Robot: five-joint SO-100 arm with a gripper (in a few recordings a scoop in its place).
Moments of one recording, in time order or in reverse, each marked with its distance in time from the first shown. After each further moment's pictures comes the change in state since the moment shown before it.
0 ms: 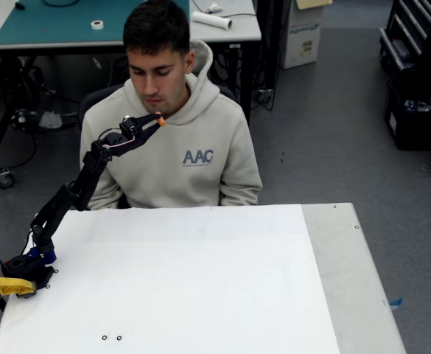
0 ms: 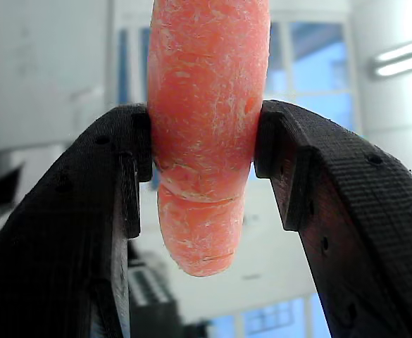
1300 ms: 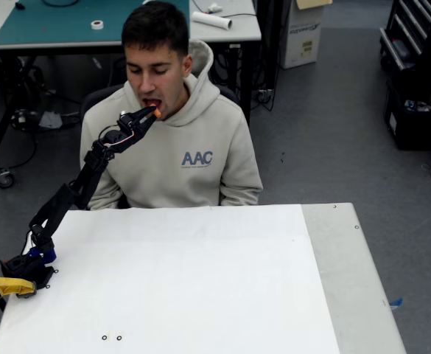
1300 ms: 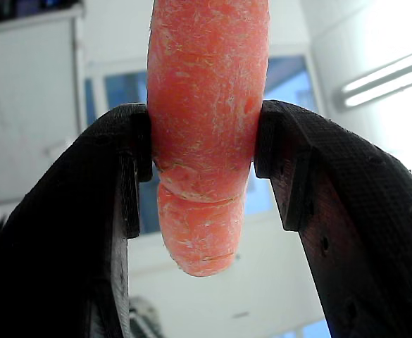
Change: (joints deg) arm -4.9 -4.4 0.0 -5.5 -0.2
